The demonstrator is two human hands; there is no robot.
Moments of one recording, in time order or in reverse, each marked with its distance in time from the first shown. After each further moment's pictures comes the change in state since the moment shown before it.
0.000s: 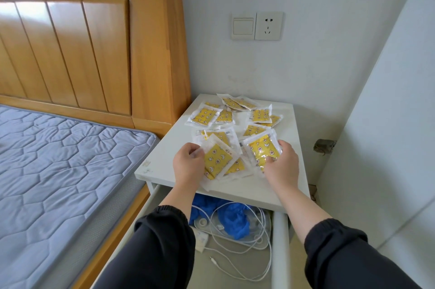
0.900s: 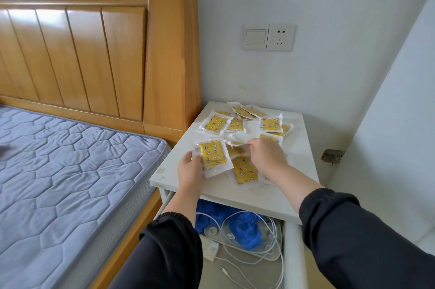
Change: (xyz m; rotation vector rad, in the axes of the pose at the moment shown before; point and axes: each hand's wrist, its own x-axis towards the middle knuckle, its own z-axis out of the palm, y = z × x) left_hand 0.023 -0.013 -0.017 -0.378 -0.050 -0.227; right_hand 0.027 -0.064 0.033 -0.498 -0.325 -0.457
